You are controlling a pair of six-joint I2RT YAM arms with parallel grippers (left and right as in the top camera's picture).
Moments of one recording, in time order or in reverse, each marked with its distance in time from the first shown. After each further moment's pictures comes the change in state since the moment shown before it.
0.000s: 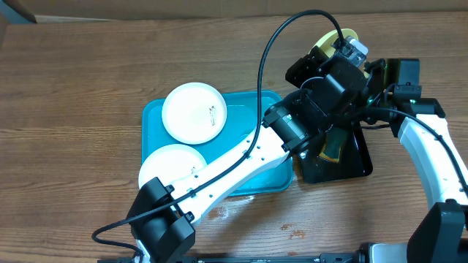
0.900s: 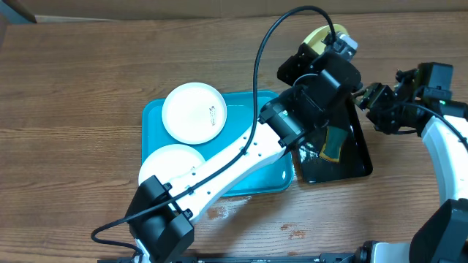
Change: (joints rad) left arm 0.032 0.000 0.002 -0.068 -0.064 -0.032; right arm -0.179 0.000 0.016 -0.135 0.002 0.042
